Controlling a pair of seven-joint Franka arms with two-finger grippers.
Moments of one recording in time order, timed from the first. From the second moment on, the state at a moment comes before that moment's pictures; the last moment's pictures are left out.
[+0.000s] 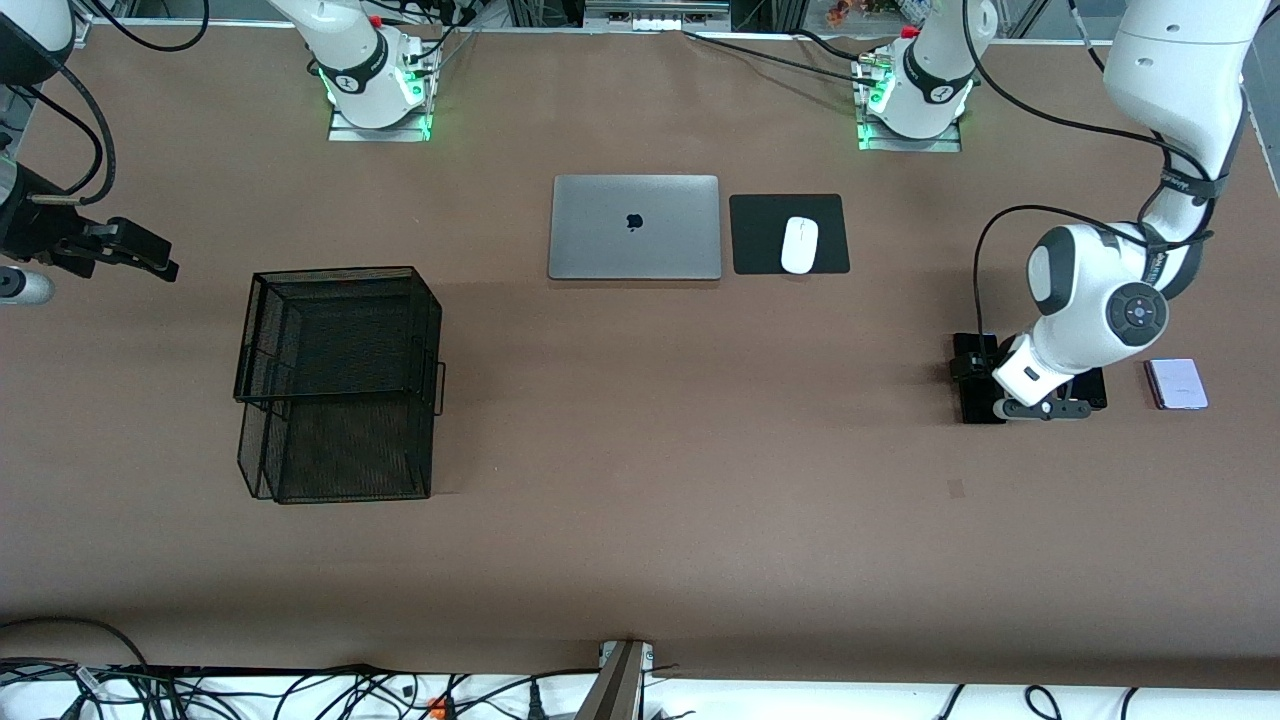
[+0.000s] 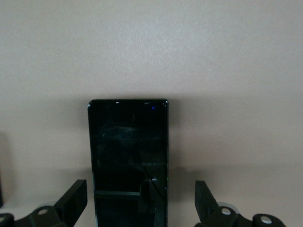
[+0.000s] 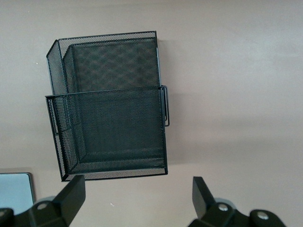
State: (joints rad) left arm 0.11 0.46 -0.04 -2.11 0.03 2.49 0.05; right arm -0.05 0.04 0.01 -1.65 -0.01 1.67 0.00
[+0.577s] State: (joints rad) left arm 0.14 0.51 -0.04 -2.13 0.04 2.59 0.08; right arm -0.05 0.04 0.01 -1.65 -0.01 1.67 0.02
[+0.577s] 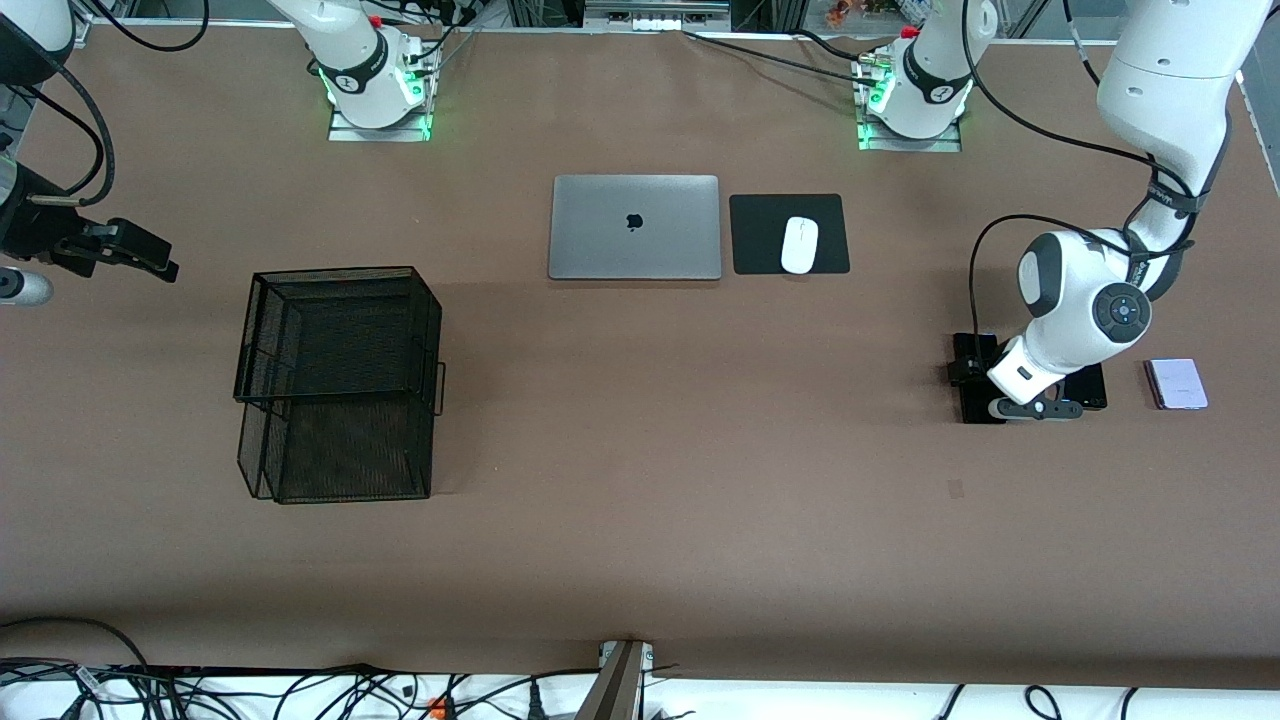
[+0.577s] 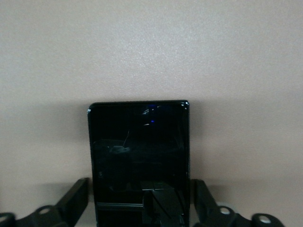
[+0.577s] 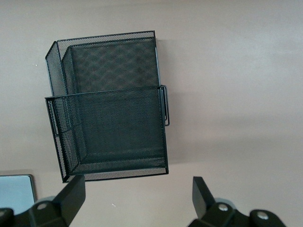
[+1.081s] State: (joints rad) left arm 0.14 0.49 -0.04 -2.10 0.04 2.56 0.08; right arm -0.05 0.04 0.01 -1.65 -0.01 1.67 0.02
